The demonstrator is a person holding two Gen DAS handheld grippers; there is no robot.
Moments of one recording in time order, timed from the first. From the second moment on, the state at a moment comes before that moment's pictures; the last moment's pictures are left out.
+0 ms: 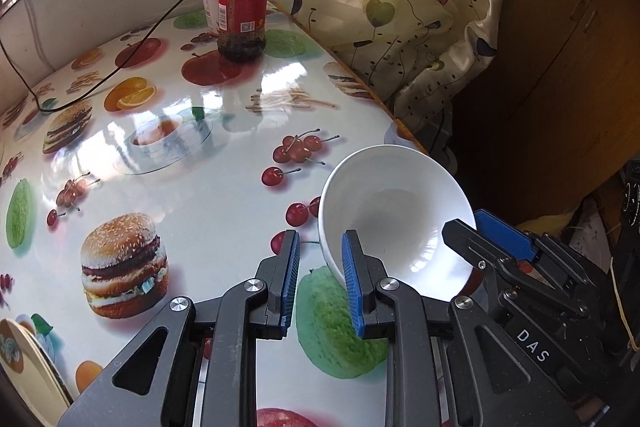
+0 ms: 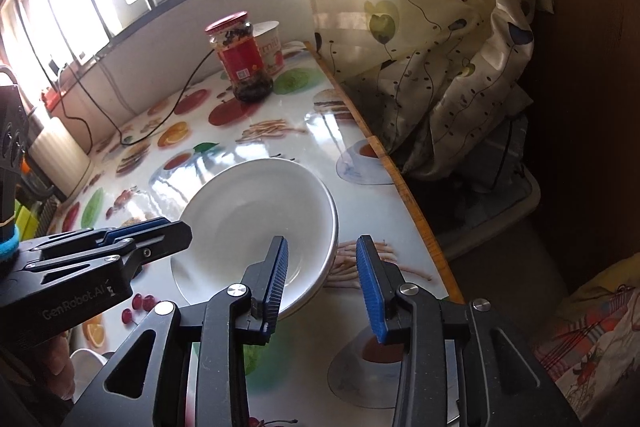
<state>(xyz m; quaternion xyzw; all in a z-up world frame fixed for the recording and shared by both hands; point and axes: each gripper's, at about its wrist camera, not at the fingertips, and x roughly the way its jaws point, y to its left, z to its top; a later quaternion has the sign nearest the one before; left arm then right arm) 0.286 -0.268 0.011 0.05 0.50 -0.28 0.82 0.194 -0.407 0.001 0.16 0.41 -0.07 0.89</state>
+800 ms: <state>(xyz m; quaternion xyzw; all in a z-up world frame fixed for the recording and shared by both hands) 0.288 -0.277 0.005 0.06 0.51 -0.28 0.81 0.200 -0.409 -0.003 0.16 0.41 -0.07 0.89</state>
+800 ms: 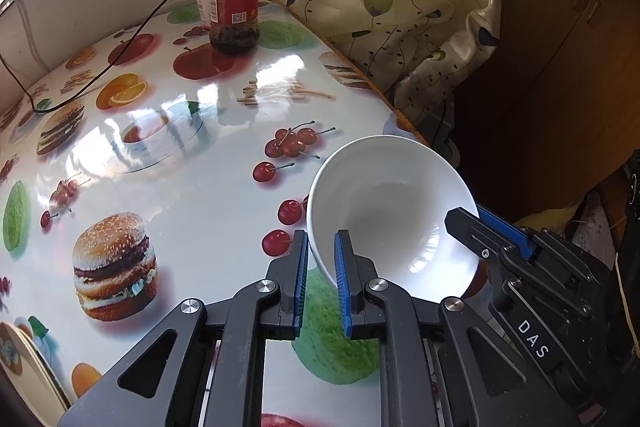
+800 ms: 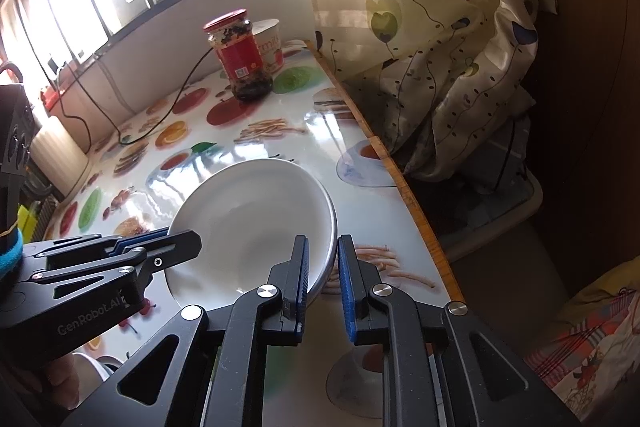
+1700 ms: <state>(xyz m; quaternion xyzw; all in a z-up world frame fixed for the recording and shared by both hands) 0.252 -0.247 0.042 0.04 0.47 -0.28 0.84 0.157 -0.385 0.042 0.16 0.37 -0.06 0.91</state>
